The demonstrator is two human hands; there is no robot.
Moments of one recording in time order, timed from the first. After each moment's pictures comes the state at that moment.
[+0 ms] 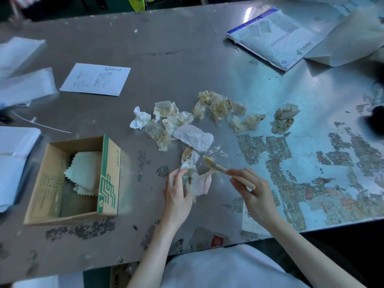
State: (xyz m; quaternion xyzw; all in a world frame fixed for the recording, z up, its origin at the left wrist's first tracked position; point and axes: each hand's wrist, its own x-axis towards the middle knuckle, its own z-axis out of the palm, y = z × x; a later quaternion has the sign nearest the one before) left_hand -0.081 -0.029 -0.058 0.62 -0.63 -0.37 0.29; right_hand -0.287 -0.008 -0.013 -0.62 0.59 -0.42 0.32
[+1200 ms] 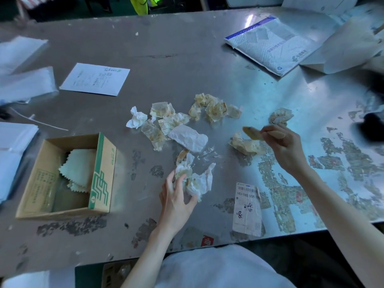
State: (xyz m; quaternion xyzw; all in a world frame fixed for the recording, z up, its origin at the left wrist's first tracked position) left_hand -0.094 -0.012 -0.068 0.63 -0.67 -0.32 0.22; right_hand -0.393 -0.095 0.013 -0.65 0.61 -0.40 0.21
